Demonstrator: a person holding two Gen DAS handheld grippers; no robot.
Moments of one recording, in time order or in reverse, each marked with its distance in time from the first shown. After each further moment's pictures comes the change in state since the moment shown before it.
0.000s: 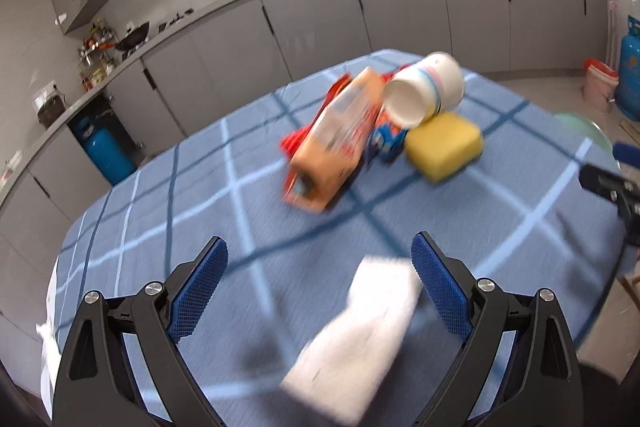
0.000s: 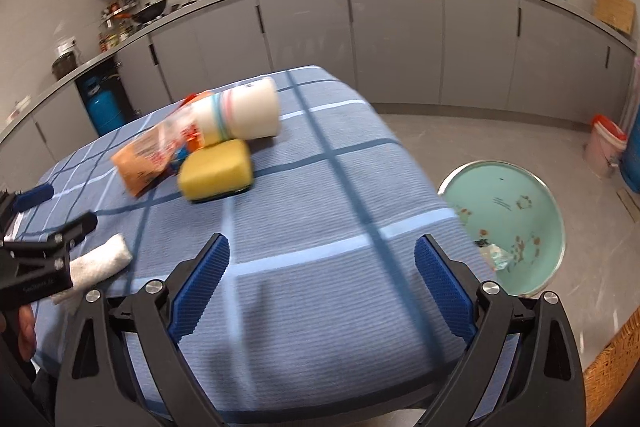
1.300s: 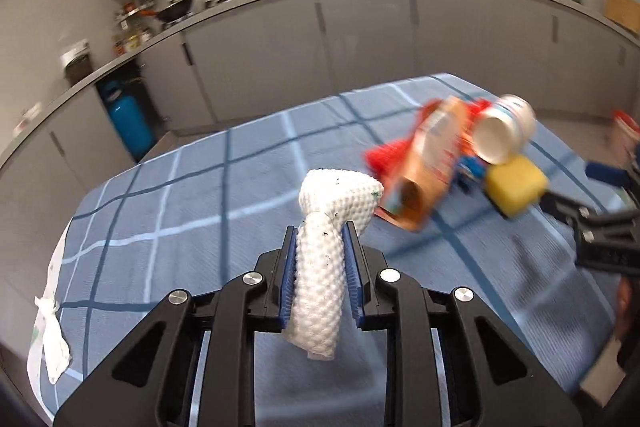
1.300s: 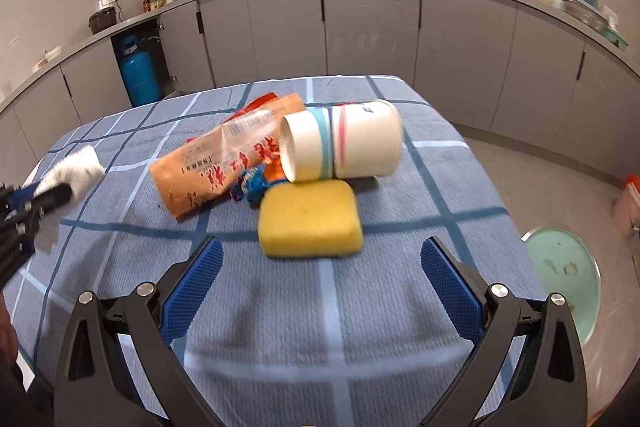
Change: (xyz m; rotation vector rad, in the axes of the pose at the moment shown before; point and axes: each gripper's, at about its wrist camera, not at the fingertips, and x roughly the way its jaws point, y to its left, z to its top) left arm 0.012 0.076 0.012 -0.189 -0.009 0.062; right arm 0.067 0.081 0.055 -0.175 0.060 0.073
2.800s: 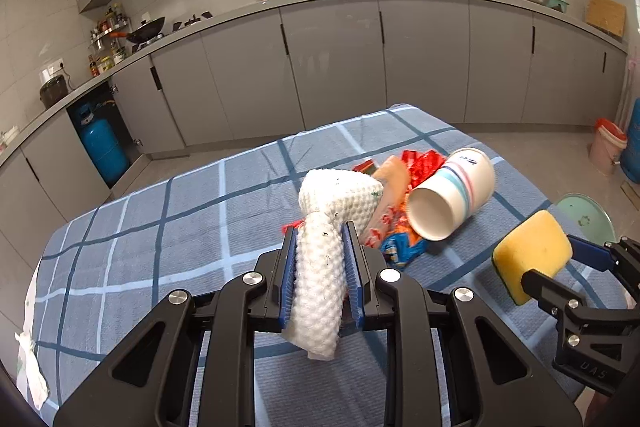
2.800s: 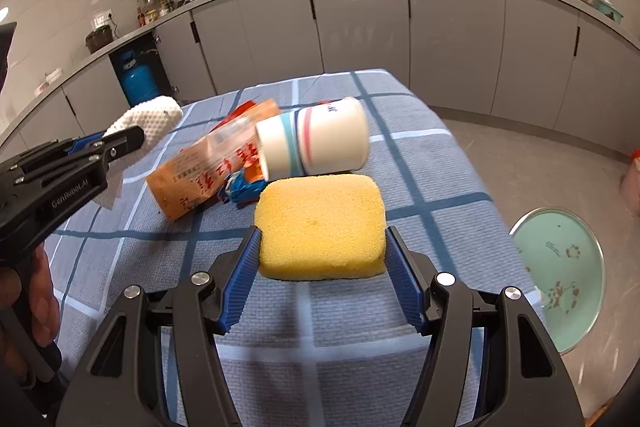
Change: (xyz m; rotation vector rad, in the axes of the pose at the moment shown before) left arm 0.013 -0.081 0.056 0.049 -0.062 -0.094; right arm -0.031 -0.045 -0.008 0.098 -0.021 0.036
